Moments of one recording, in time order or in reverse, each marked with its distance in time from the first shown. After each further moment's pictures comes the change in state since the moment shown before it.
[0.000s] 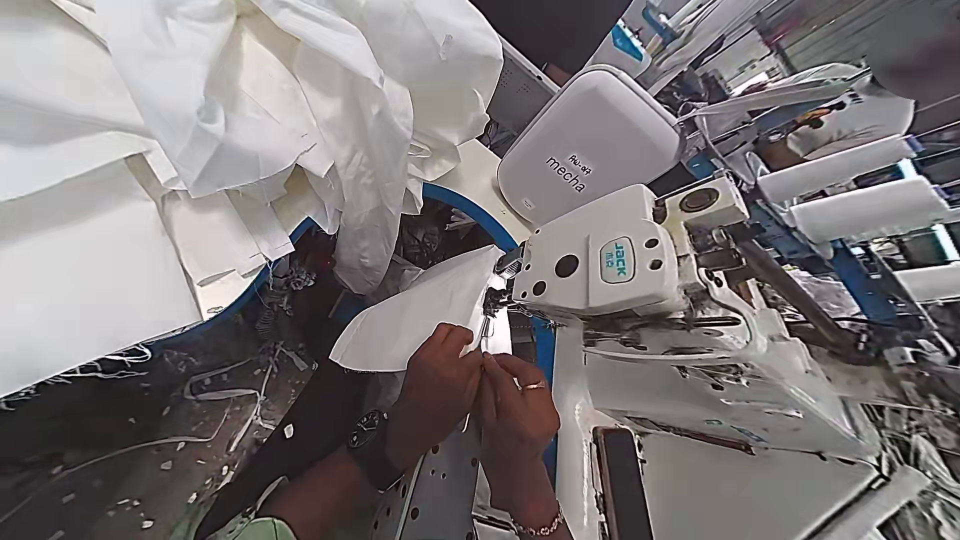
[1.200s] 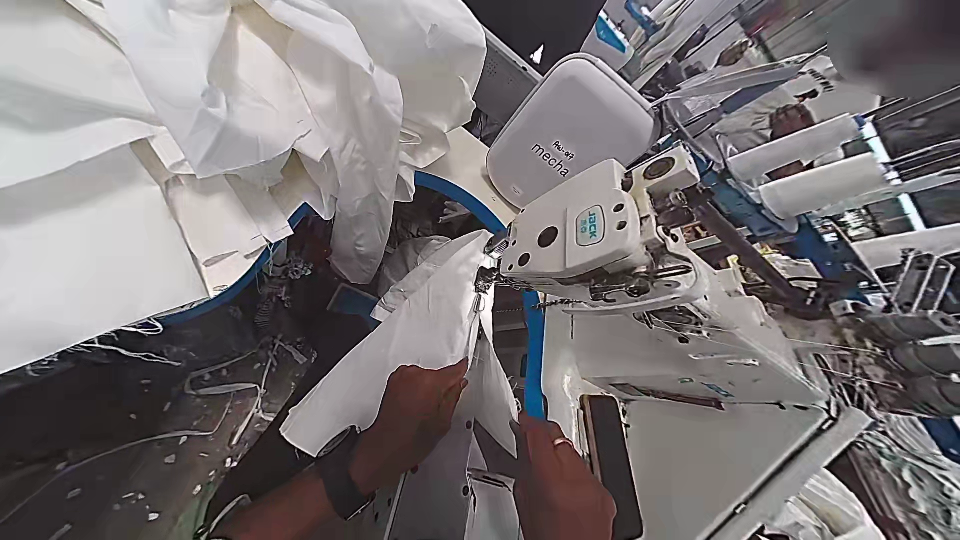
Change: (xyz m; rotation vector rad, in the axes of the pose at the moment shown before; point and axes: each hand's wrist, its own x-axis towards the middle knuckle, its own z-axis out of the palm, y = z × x) left_hand -0.035 0.030 -0.048 -0.193 -0.361 -0.255; right_hand -0.011 -0.049 -0.115 -0.324 -0.475 0.163
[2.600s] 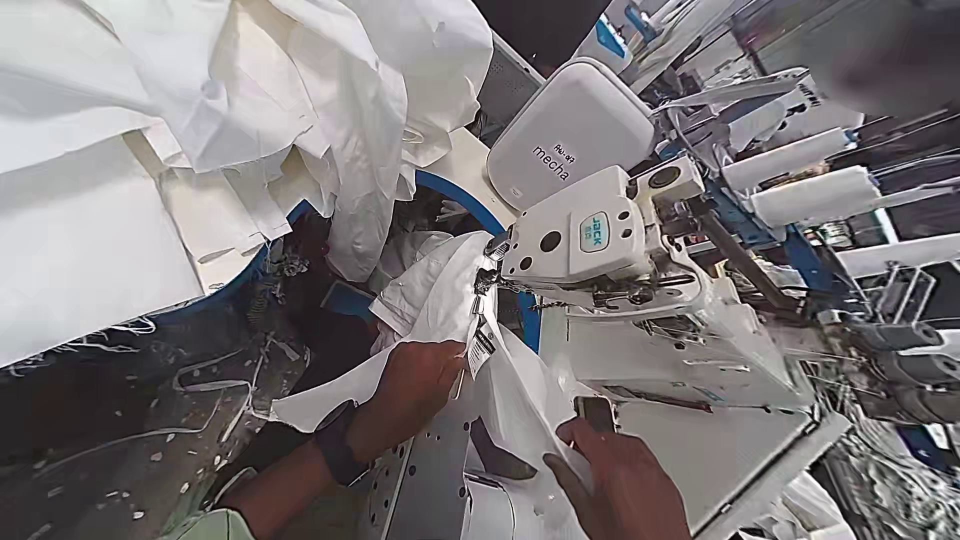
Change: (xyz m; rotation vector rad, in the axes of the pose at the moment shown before) left_hand 0.025 -0.004 -0.015 -0.062 -0.029 -0.015; right_hand 0.034 0.054 -0.049 0.067 -0.469 -0.040
